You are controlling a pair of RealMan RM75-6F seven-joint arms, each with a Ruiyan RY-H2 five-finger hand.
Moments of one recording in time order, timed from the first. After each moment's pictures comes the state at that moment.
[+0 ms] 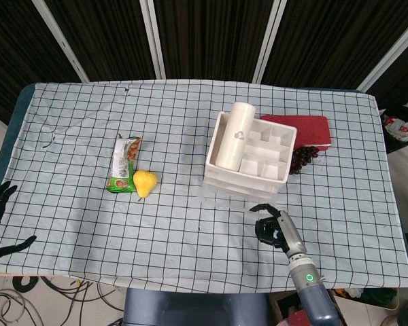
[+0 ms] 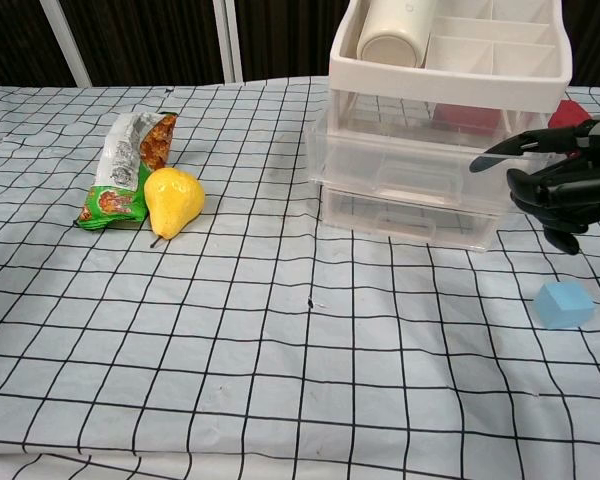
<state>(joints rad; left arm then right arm) -0.07 -1.08 -0.03 -1.64 1.54 1.52 -0.22 0.37 -1.39 0.23 -2.23 -0.84 1.25 0.01</state>
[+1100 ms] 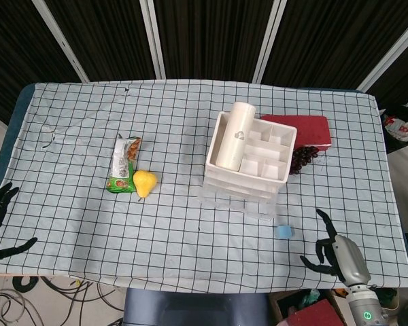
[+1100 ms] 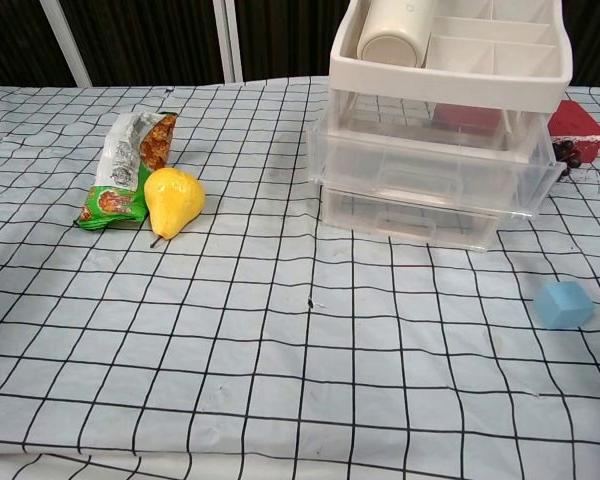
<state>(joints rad) -0.07 -1.08 -0.03 -1.64 1.56 1.53 -0.21 0.13 -1.11 -0.04 -2.07 -1.33 1.35 0.06</state>
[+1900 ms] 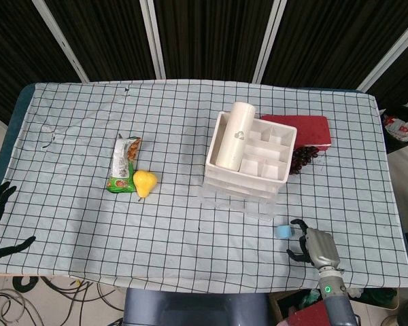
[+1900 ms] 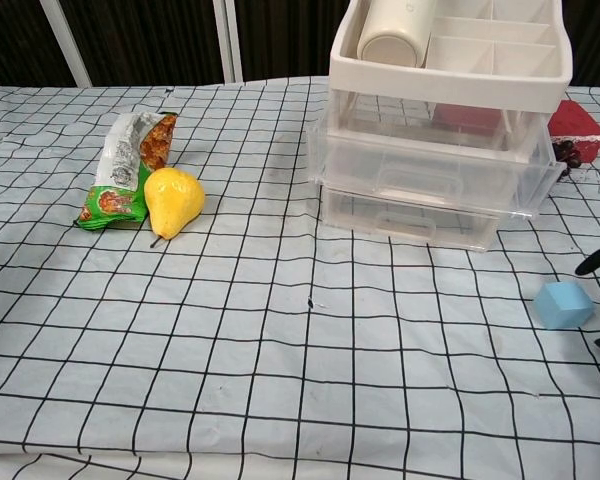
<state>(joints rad) -0.07 -1.08 -0.03 -1.63 1.54 1.53 -0.22 0.24 -1.46 0.08 -1.76 -1.04 1.24 -0.30</state>
